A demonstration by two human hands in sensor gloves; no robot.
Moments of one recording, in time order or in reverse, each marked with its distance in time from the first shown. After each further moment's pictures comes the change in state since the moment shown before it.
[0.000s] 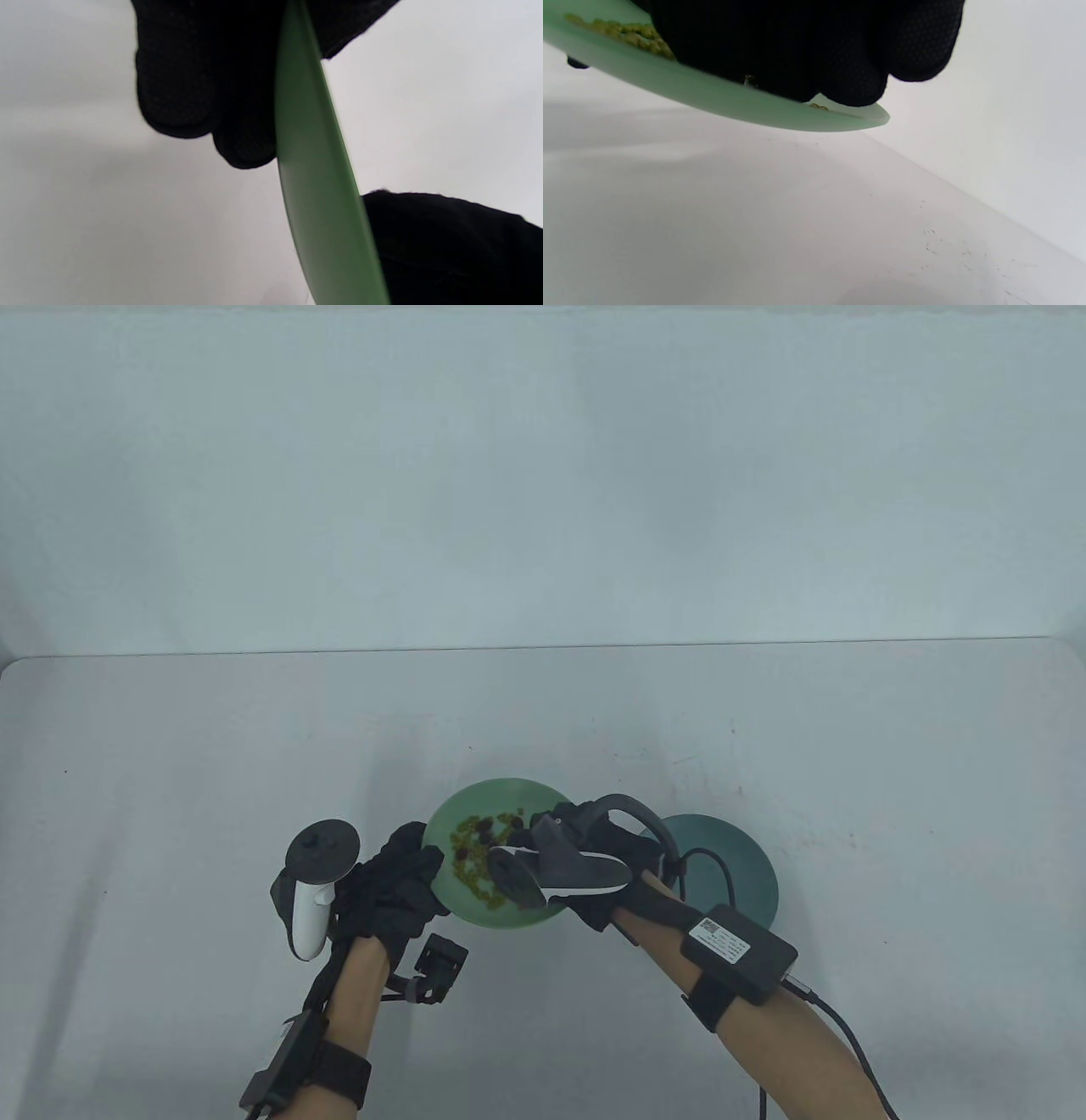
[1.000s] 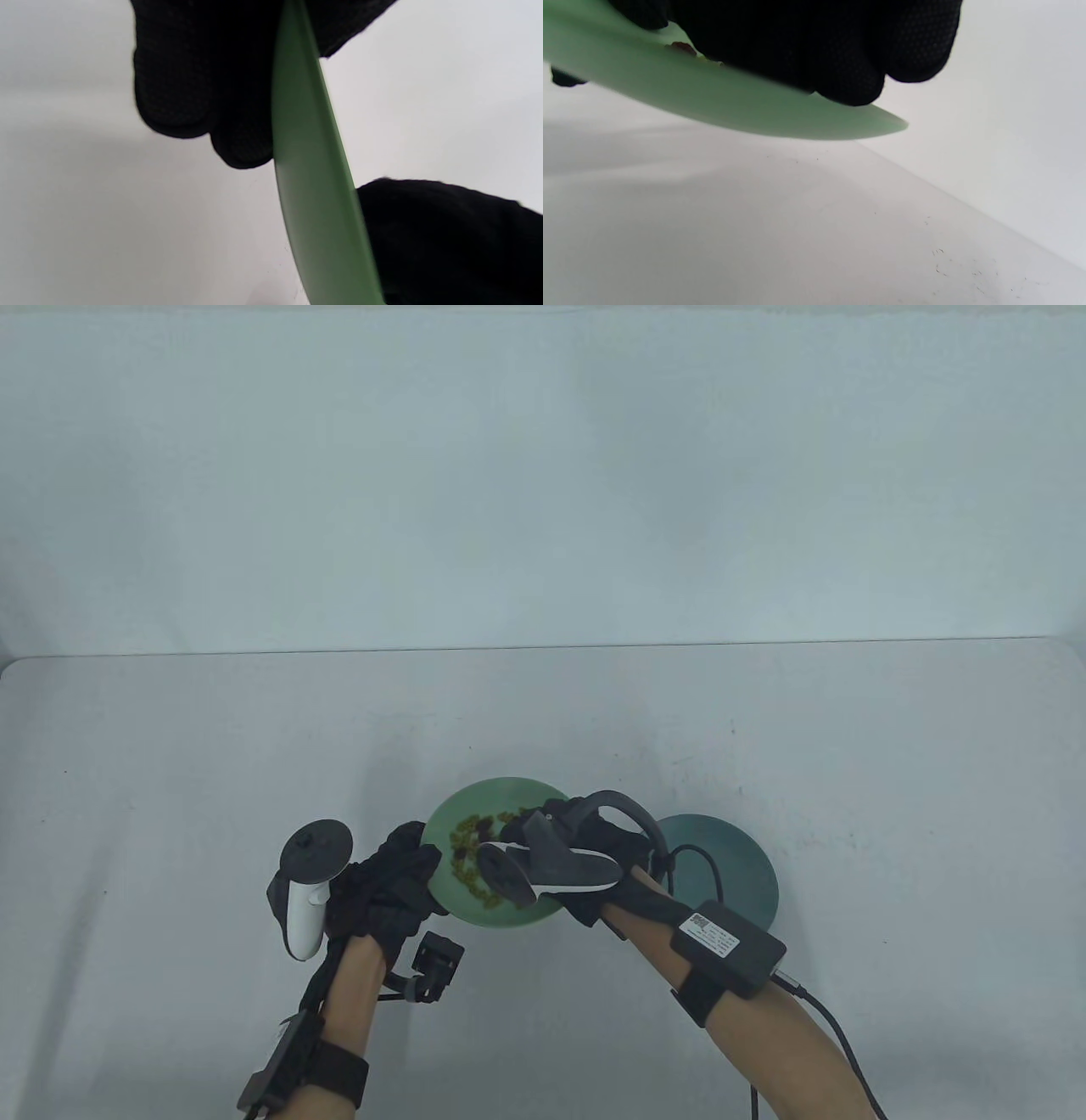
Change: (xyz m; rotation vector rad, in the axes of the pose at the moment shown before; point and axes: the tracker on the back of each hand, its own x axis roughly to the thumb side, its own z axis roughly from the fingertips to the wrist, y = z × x) left_hand -0.001 0.003 0.000 -0.015 0.000 0.043; right_hand -0.002 -0.011 -0.005 -0.053 0.025 -0.047
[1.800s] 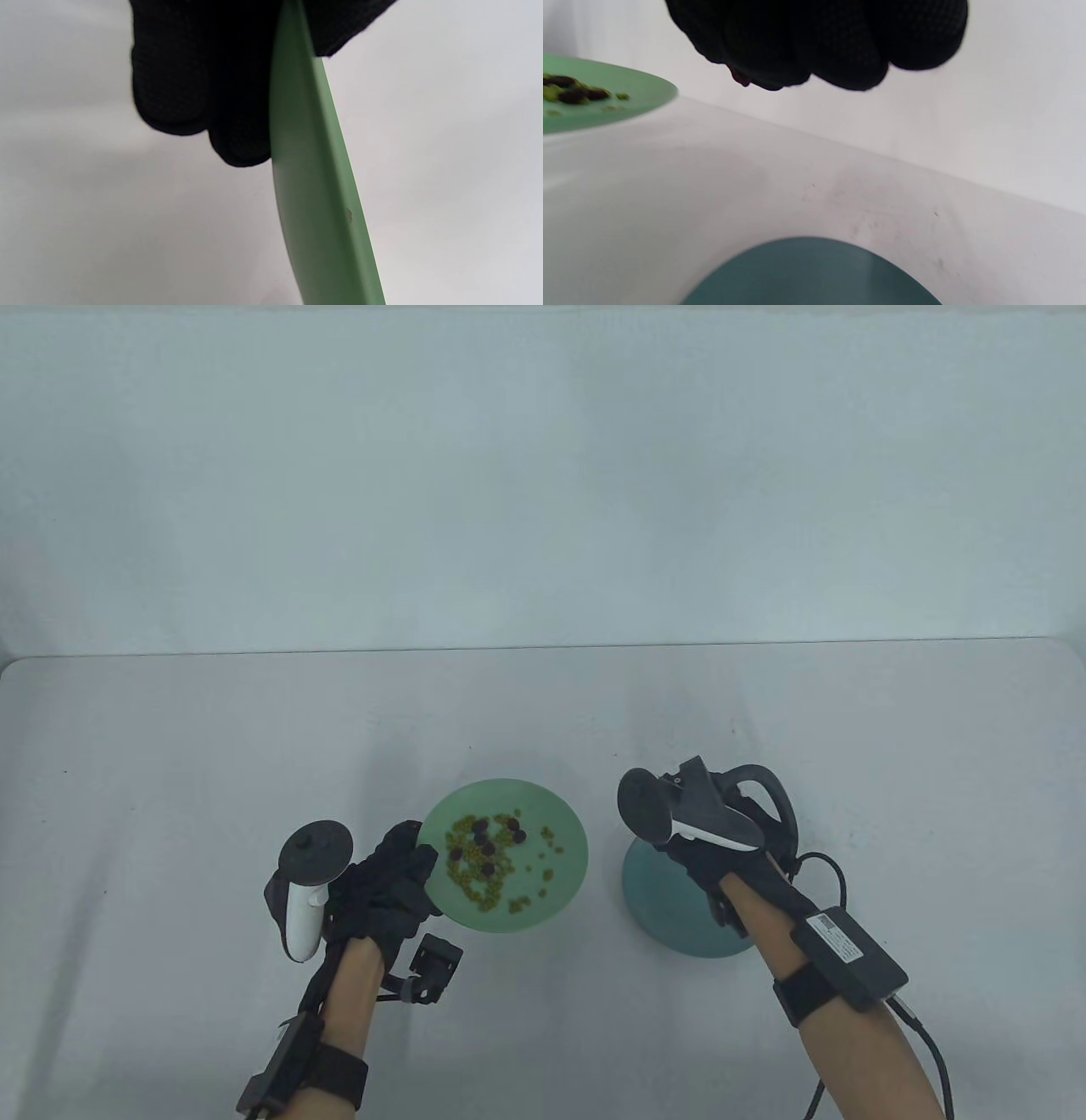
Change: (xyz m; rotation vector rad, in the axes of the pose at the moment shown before) left_hand 0.000 0.002 0.001 0.026 -0.006 -0.038; right_hand -0.120 0.022 0.056 0.105 0.333 -0.165
